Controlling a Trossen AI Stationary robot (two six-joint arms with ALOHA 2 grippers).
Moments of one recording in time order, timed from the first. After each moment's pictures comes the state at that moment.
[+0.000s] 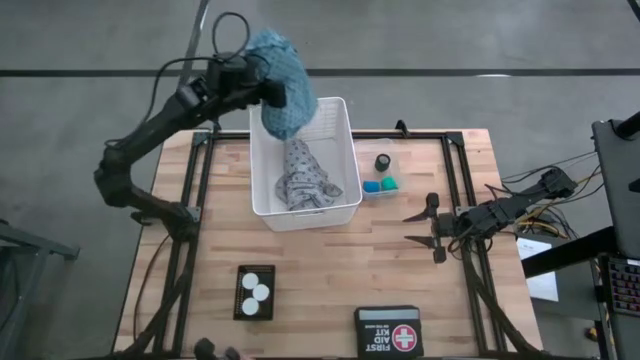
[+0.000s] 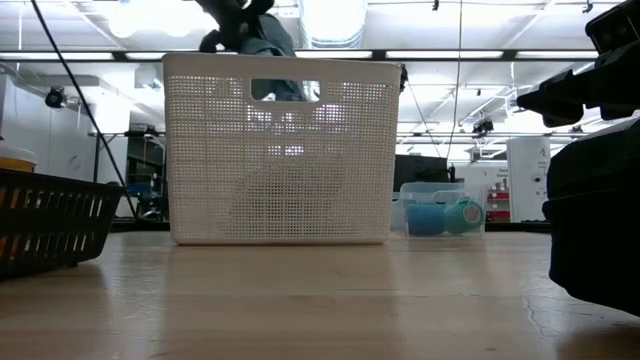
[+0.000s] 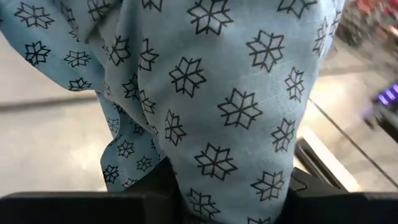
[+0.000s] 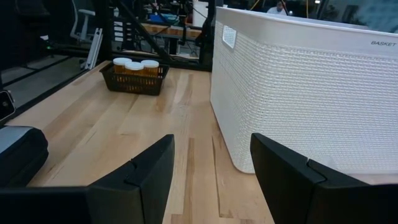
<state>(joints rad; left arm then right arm) 0.66 1.43 1.60 -0.59 -0.20 -0.46 0.44 0.17 0.03 0.00 0.42 -0.01</state>
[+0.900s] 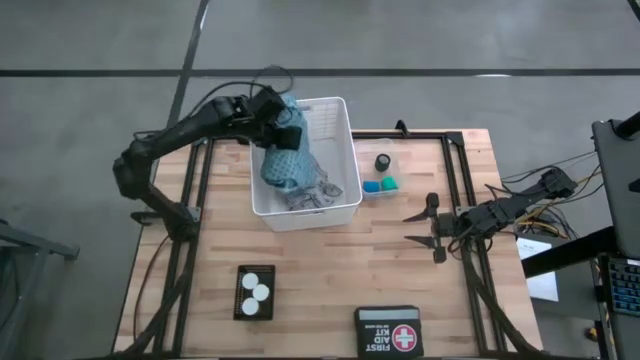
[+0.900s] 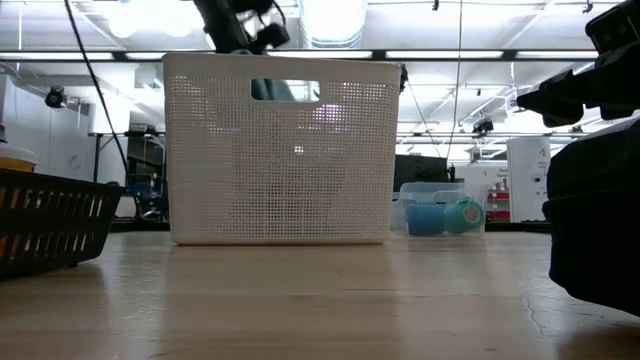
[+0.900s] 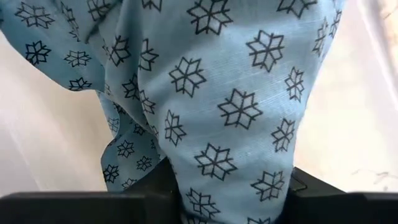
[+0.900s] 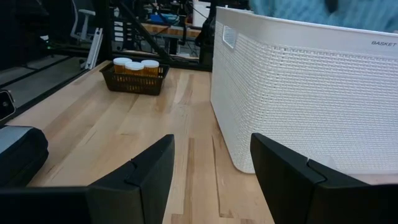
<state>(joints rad) 0.52 1.57 1.60 -1.05 -0.04 -0.78 0.44 0.17 0.03 0.00 0.42 -0.01</state>
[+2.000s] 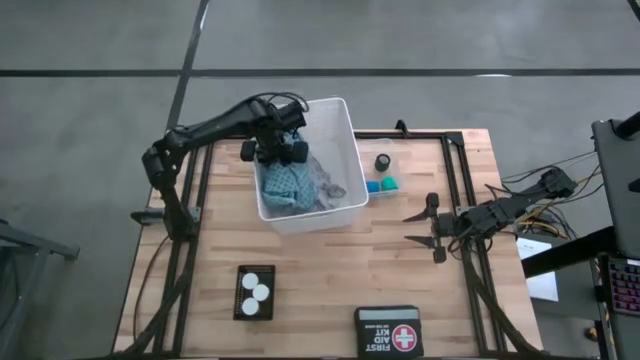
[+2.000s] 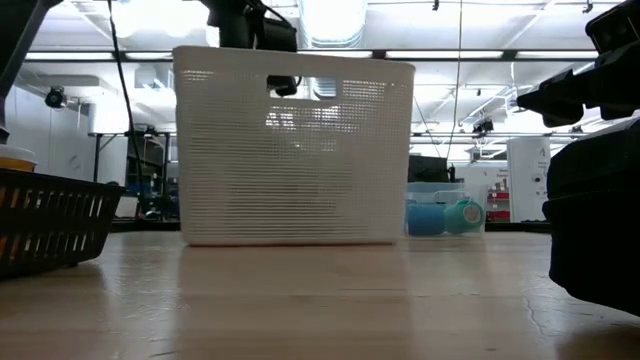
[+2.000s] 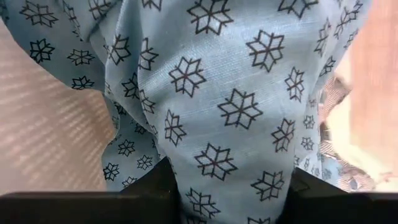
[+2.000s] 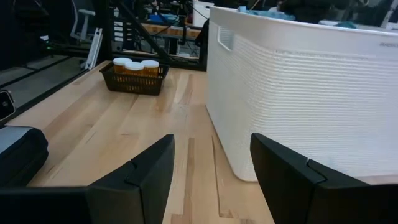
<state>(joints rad) 0.51 1.81 1.70 -1.36 0.06 -0.97 0.44 0.17 0.03 0.00 0.42 -0.01</state>
